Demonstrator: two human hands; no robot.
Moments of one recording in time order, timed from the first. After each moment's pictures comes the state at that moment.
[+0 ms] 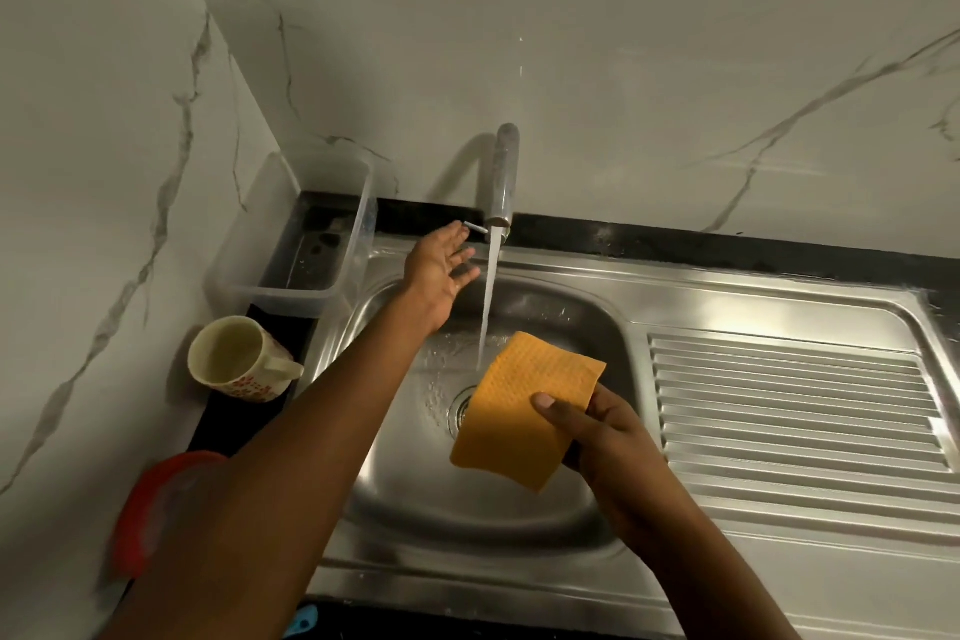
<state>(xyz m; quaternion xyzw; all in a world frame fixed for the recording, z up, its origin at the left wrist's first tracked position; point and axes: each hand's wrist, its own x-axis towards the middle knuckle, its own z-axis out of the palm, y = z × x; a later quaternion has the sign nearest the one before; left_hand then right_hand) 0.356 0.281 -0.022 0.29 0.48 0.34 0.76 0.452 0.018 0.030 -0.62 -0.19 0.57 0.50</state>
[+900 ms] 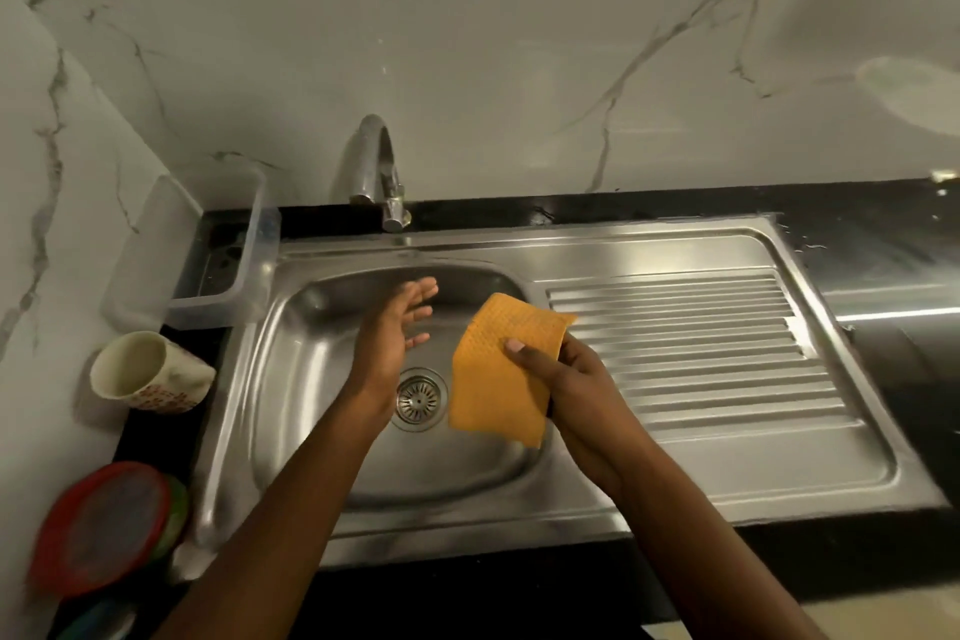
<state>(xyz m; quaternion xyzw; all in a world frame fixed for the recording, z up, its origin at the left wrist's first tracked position) 0.359 0.112 0.020 0.51 0.48 0.28 0.65 0.499 -0.049 0.060 -0.59 -0.14 0.53 0.59</state>
